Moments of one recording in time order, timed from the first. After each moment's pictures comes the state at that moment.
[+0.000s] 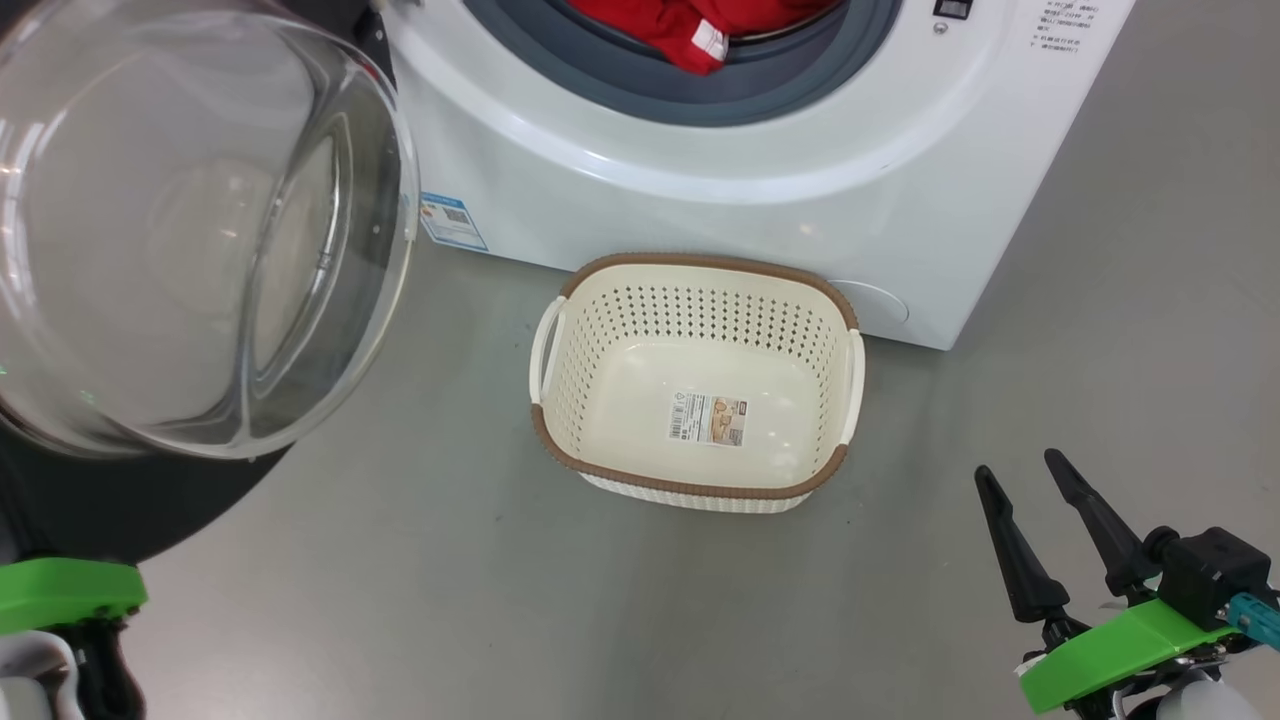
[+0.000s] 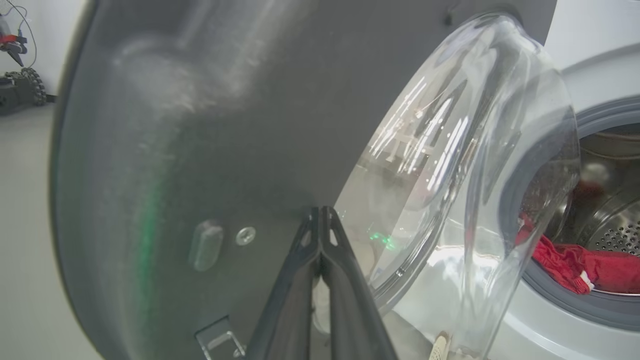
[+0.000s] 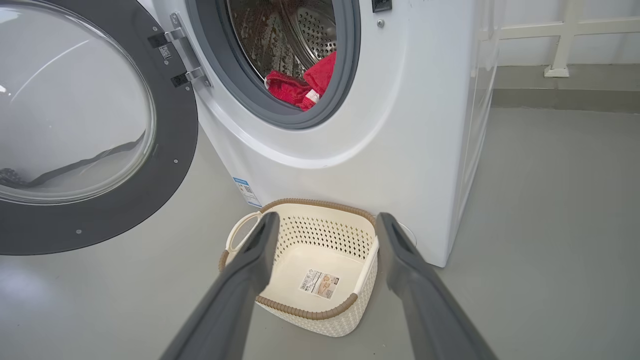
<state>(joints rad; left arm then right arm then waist) -0.41 0.01 0.54 0.50 -0.29 -0.13 -0.26 -0.05 -0.22 0.12 0.23 0.45 0.13 -0.25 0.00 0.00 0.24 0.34</state>
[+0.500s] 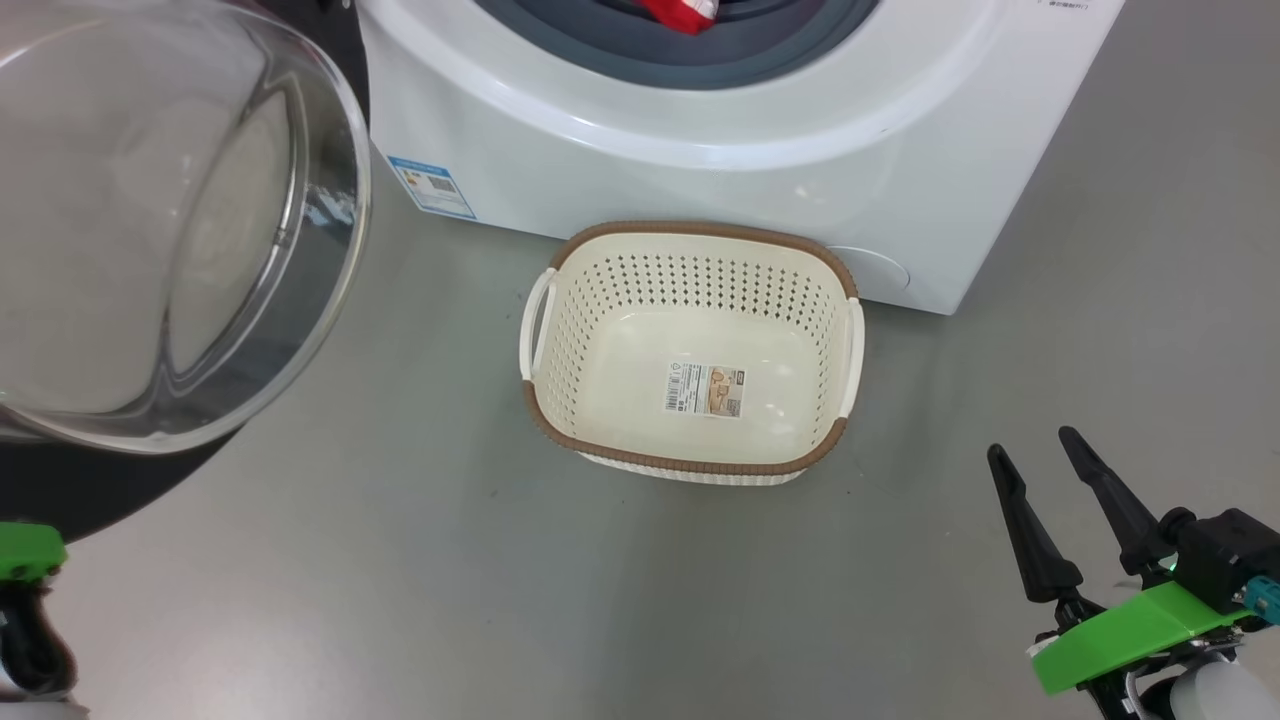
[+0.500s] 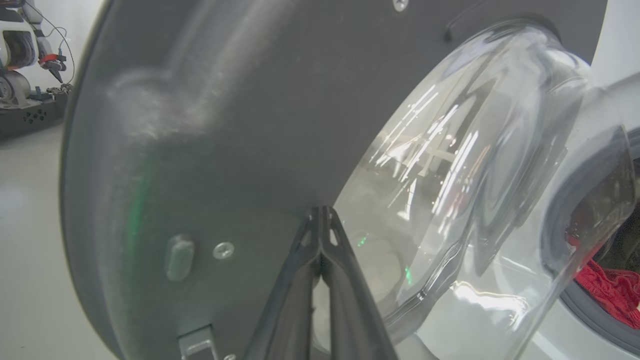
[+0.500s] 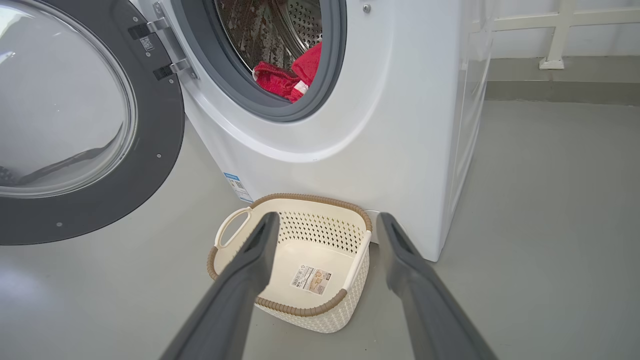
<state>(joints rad) -0.52 0.05 0.66 0.58 -0.25 -0.13 -0.26 -0.07 -0.25 0.11 0.21 0.45 0.13 -0.25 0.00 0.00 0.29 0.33</state>
